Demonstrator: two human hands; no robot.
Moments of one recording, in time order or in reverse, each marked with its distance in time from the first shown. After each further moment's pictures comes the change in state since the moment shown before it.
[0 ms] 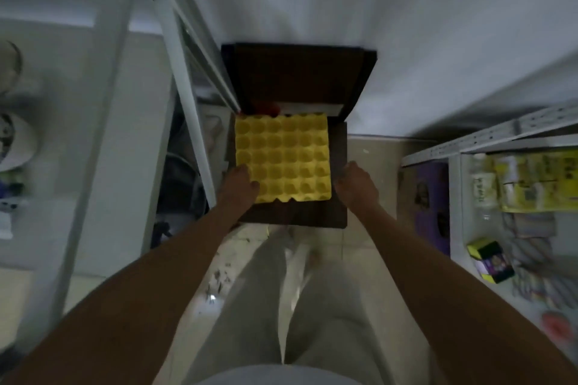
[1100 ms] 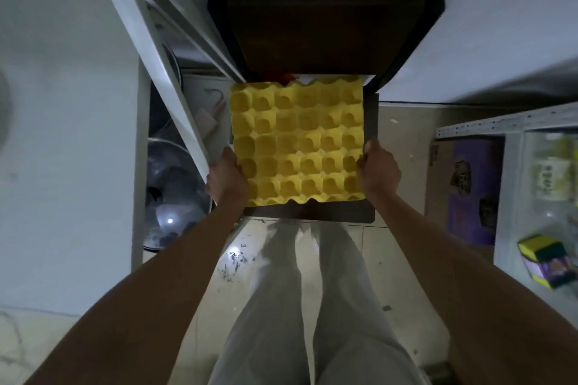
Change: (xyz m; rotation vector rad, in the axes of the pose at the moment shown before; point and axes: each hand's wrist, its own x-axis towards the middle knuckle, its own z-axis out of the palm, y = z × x) left_hand 0.079 -0.045 0.034 -0.014 0.305 -0.345; right_hand 0.106 0.016 0.078 -0.100 0.228 0.016
